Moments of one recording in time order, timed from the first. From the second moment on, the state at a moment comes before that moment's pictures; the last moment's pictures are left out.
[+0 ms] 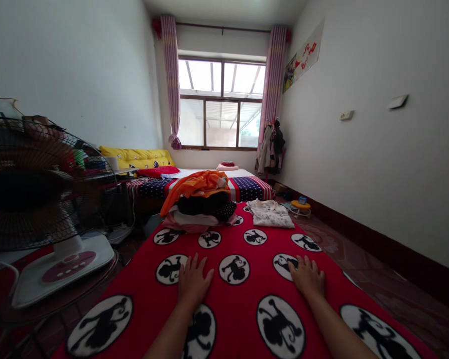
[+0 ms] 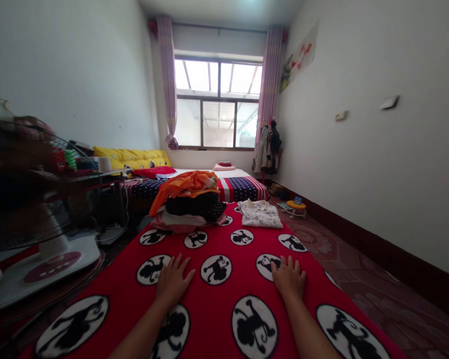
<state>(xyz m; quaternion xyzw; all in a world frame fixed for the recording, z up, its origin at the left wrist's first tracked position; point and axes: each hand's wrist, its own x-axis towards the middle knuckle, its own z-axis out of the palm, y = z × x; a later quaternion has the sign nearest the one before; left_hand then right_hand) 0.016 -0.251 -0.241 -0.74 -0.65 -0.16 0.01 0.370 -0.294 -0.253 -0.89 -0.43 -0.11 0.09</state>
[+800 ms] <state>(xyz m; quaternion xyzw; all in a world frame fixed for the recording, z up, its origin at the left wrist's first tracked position) 0.014 -0.253 -0.242 -0.75 -0.65 -0.14 0.00 0.369 -0.296 -0.253 -0.89 -0.44 -0.10 0.08</state>
